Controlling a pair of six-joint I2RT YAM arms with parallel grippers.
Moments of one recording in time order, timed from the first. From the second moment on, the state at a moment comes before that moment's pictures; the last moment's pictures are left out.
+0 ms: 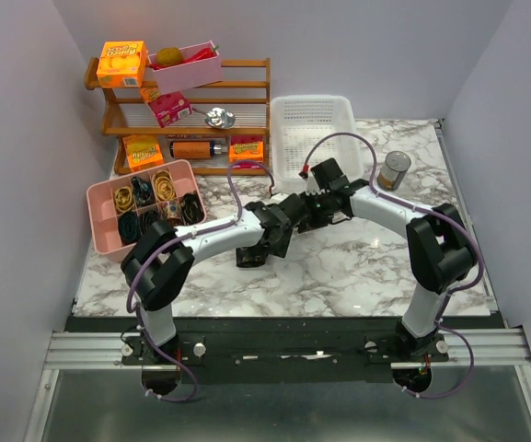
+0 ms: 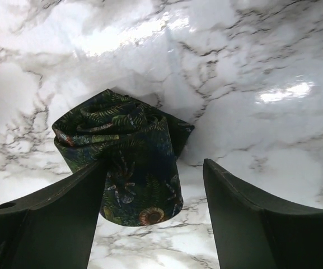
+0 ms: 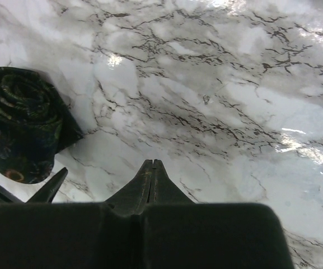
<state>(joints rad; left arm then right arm) -0.90 1.80 1.28 -0.77 -0.39 -0.56 0.52 1.81 1.21 -0.44 -0.29 0.28</state>
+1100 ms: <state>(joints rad) -0.39 1.29 0.68 -0.11 0.15 -0.64 0.76 1.93 1.41 -0.40 -0.41 0.24</state>
